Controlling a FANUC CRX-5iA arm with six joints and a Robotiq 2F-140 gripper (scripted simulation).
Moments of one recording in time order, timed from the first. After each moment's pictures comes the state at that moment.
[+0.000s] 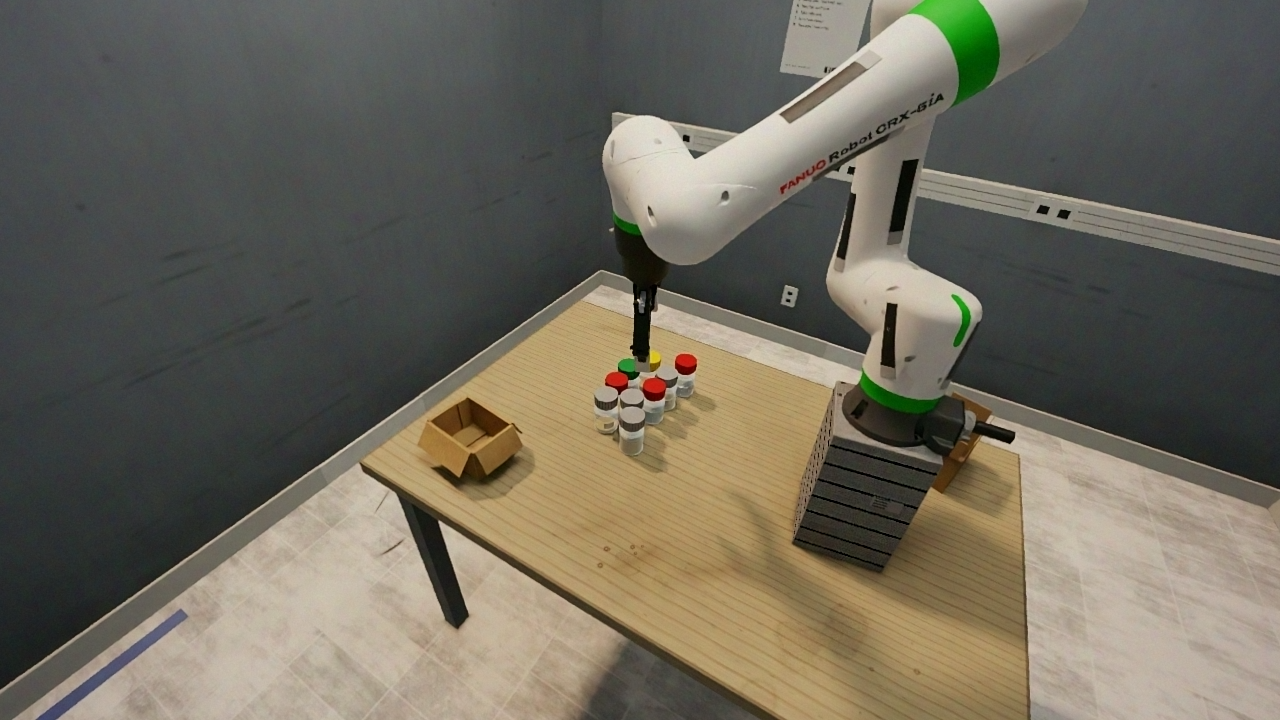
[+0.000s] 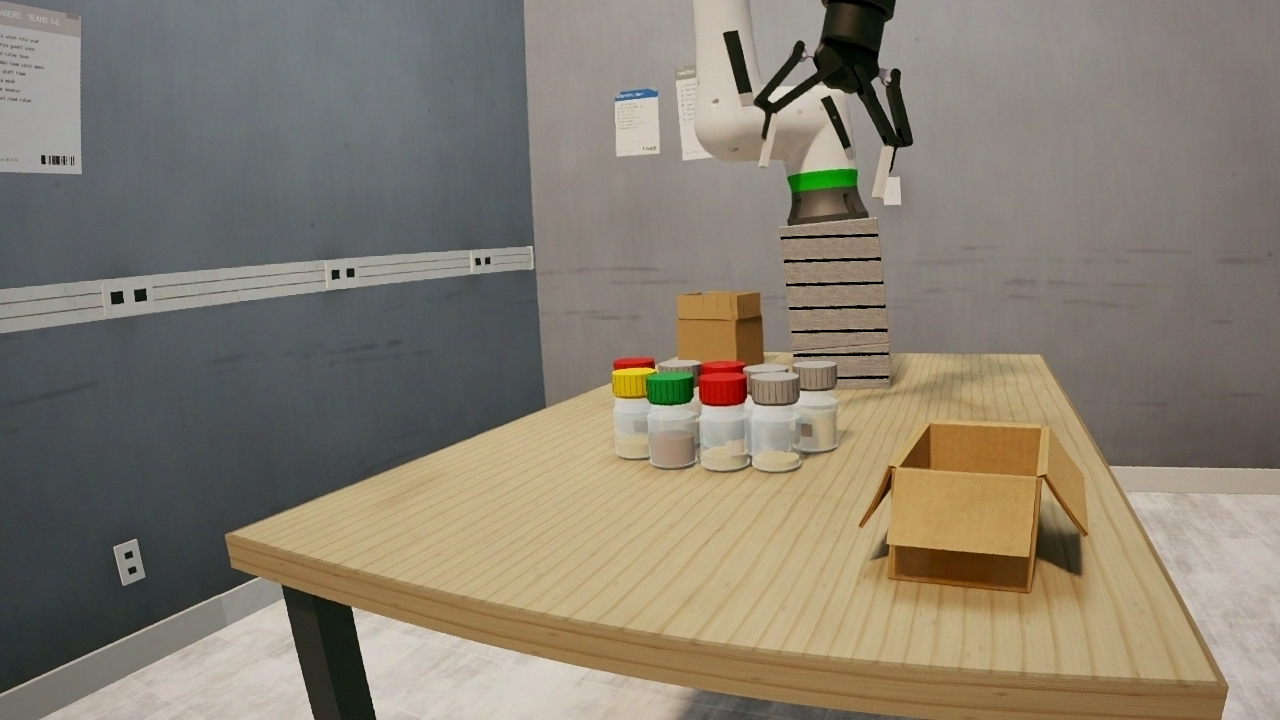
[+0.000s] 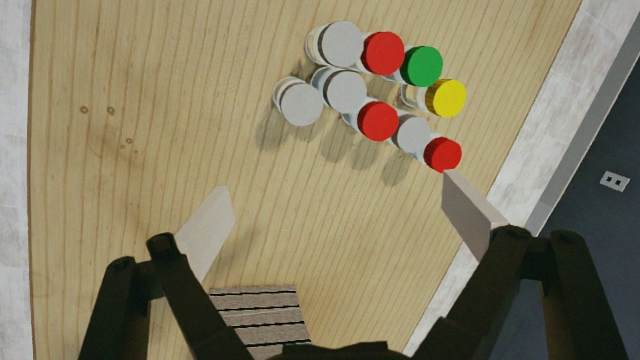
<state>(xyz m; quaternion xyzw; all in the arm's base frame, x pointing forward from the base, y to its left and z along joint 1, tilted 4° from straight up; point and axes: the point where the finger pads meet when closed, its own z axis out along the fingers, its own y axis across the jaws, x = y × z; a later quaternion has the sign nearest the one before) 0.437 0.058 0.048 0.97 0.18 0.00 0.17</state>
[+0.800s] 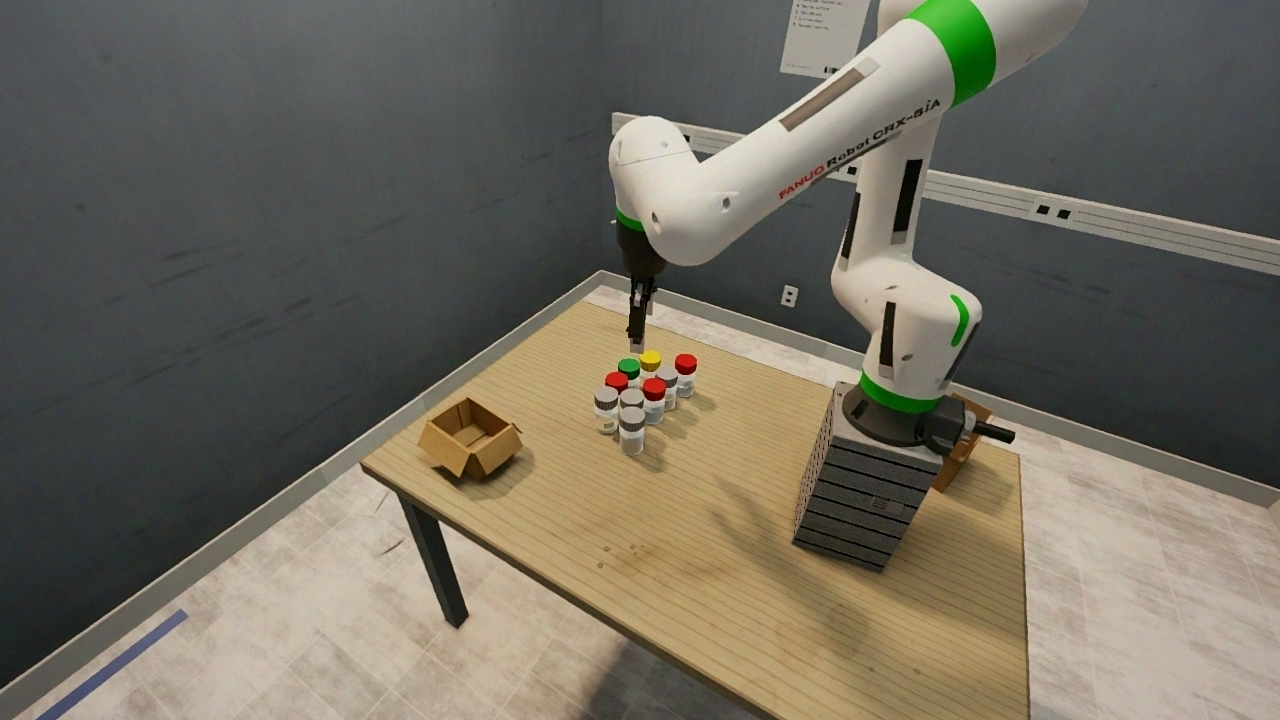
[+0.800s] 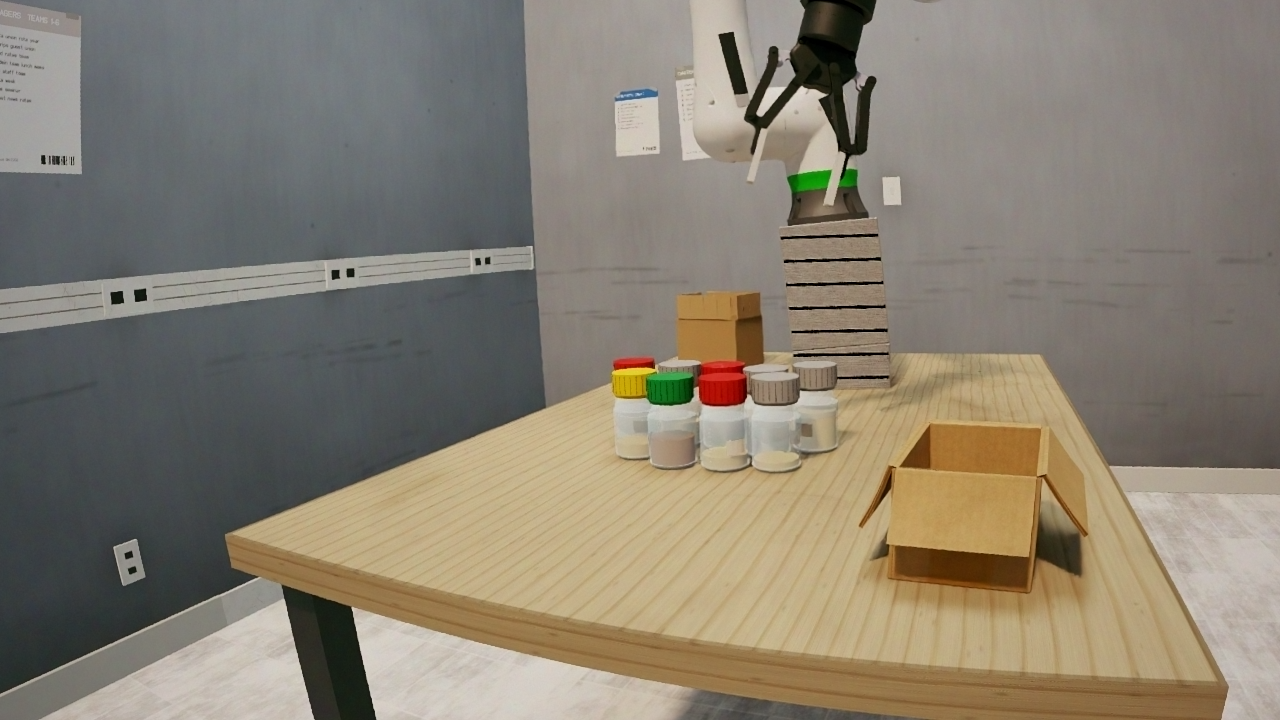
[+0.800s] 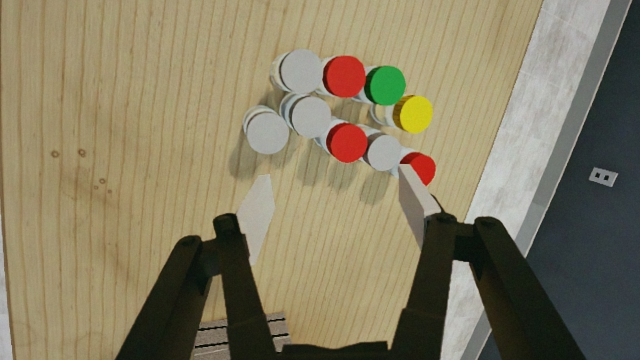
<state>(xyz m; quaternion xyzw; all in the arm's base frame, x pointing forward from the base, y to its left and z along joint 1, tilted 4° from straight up) 0.463 0.028 0.051 0.97 0.15 0.04 0.19</state>
